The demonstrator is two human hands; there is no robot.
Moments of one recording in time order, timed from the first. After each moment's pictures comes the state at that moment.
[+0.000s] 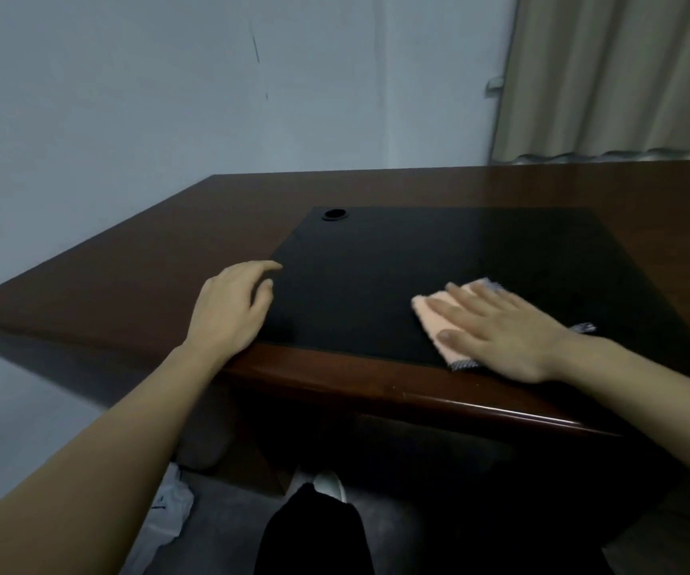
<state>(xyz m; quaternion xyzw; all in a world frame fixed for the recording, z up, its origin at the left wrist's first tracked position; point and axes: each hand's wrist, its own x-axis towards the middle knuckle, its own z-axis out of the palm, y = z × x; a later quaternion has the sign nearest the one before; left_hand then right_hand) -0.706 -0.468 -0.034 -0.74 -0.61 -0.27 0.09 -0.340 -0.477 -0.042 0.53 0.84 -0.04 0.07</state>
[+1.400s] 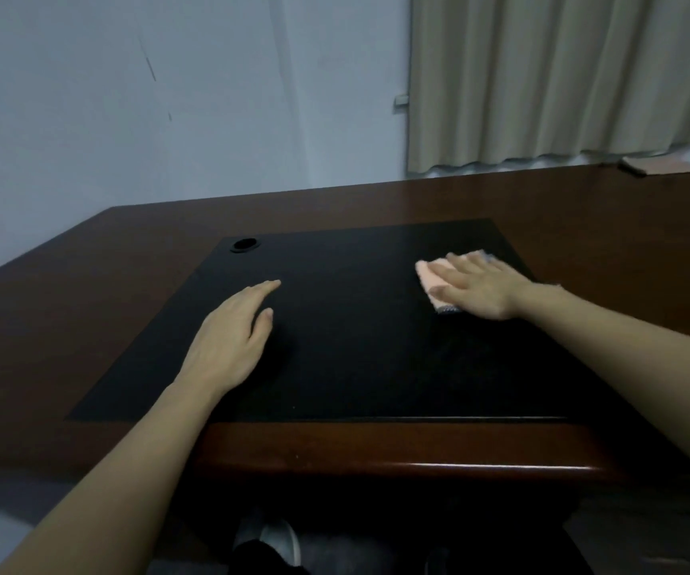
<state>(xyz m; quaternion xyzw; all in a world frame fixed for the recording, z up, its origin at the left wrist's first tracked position) -0.599 -0.404 -0.050 -0.78 -0.56 -0.26 -0.03 -0.229 -0.369 -0.038 0.67 0.74 -0.06 0.06</state>
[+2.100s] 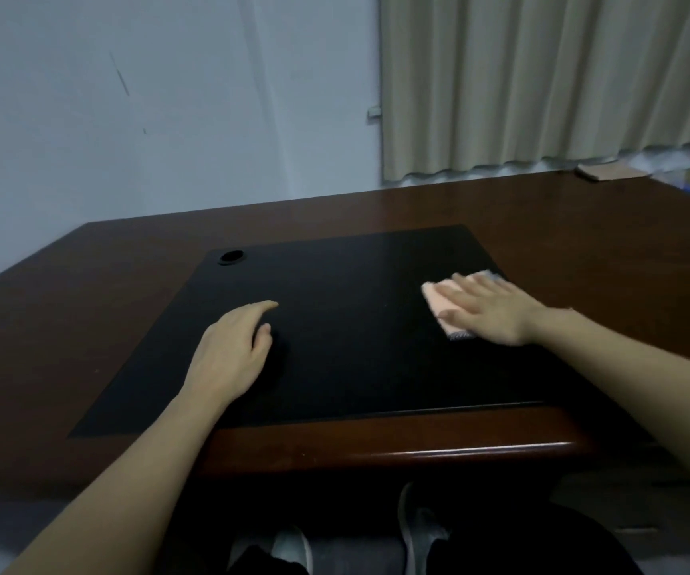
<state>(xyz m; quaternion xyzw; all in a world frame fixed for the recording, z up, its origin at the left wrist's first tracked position) -0.596 -0.413 -0.043 -0.79 -0.57 -0.23 -0.02 -0.210 -0.423 -0.039 0.68 0.73 -0.08 0.06</state>
